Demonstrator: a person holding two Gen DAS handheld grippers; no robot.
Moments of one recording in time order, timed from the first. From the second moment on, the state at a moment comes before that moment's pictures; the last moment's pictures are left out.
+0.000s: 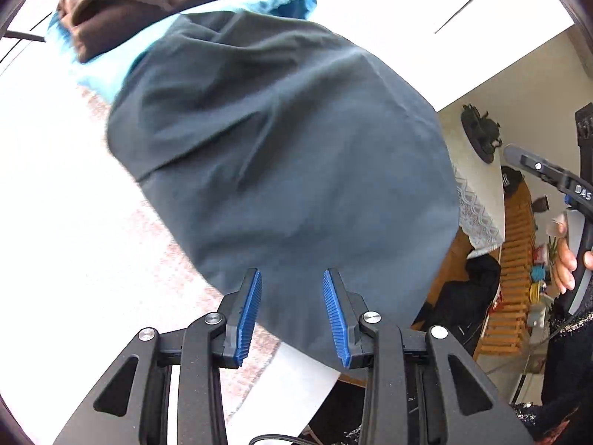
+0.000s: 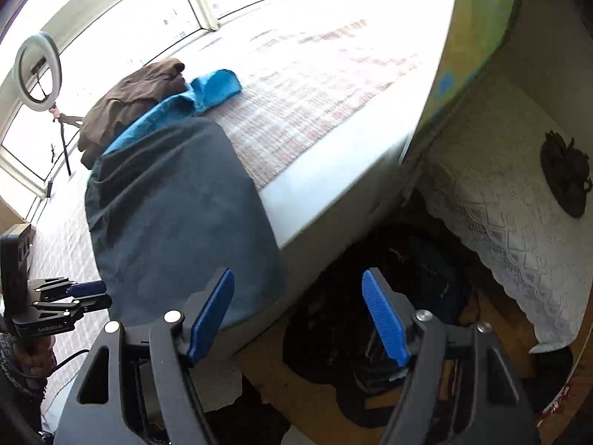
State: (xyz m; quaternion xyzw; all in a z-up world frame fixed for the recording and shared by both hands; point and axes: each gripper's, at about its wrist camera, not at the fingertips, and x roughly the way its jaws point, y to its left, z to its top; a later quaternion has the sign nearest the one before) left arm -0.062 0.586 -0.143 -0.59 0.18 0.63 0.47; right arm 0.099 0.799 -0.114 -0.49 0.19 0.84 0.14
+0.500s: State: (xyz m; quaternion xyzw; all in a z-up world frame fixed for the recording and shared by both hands) left arm -0.076 0.590 -0.155 -0.58 0.14 0.66 0.47; right arm -0.181 0.654 -0.131 -0.63 0.02 0.74 -0.23
